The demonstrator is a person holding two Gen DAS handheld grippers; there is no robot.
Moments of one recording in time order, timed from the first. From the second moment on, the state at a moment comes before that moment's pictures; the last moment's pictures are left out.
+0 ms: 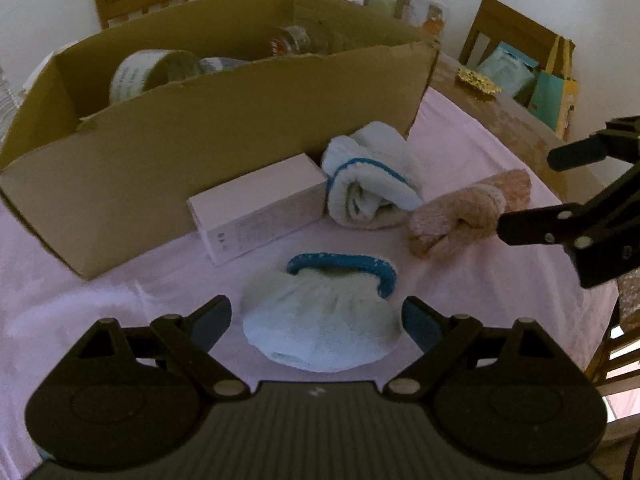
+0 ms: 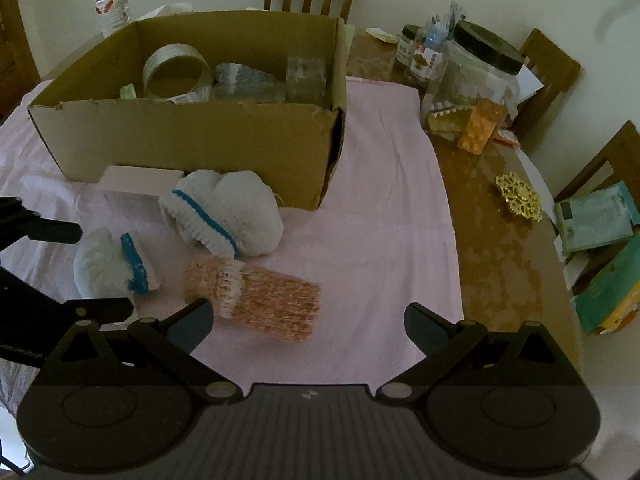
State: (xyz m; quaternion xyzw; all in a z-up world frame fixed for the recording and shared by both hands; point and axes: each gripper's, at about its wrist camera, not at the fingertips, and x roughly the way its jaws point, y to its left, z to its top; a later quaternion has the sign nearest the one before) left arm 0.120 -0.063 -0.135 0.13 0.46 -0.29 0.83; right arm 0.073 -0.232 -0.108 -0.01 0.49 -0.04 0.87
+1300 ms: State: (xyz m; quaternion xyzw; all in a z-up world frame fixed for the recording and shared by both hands) left arm 0.115 -0.066 -0.139 0.20 0.42 -0.34 0.82; right arm 0.073 -0.216 -0.153 0.02 0.56 0.04 0.83
